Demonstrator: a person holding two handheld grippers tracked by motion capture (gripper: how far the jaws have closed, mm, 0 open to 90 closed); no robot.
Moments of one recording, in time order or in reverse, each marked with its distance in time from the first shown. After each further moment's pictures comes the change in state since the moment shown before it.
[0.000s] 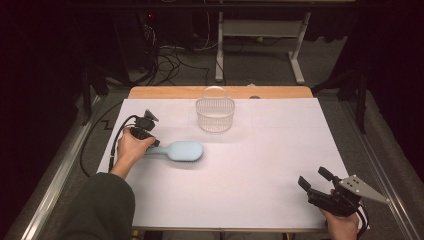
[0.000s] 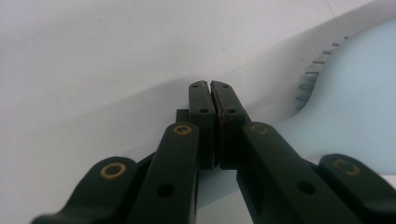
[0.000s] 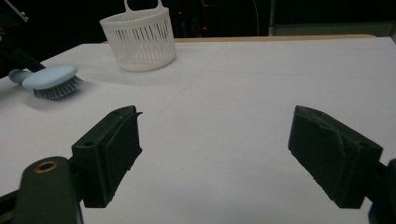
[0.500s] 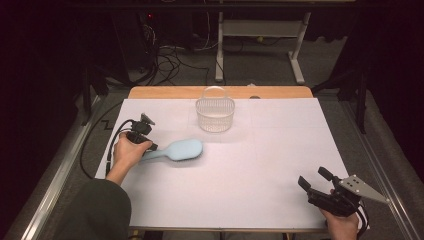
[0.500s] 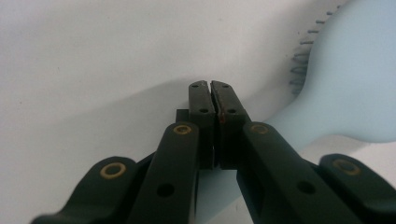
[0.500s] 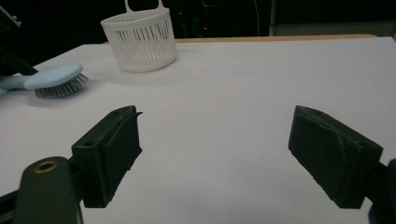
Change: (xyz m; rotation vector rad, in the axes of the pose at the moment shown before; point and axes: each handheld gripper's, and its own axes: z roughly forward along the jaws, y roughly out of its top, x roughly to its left) left arm 0.002 -0.016 -0.003 0.005 -0.028 -0.020; right arm 0.000 0.000 0.000 0.000 0.002 0.001
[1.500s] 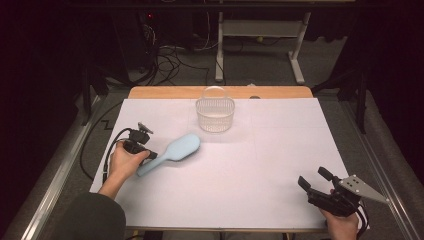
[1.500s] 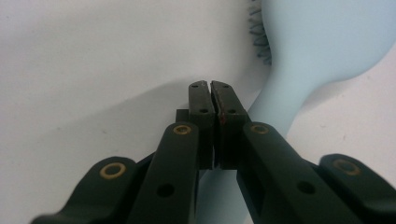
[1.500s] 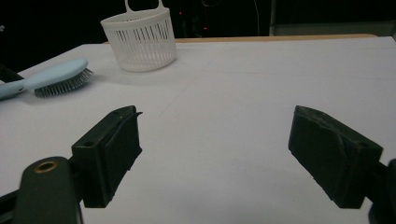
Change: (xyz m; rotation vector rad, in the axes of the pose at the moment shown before) left arm -0.012 -0.030 -0.005 -0.014 -0.050 0.035; right arm 0.000 0.000 0.000 0.000 -0.001 0.000
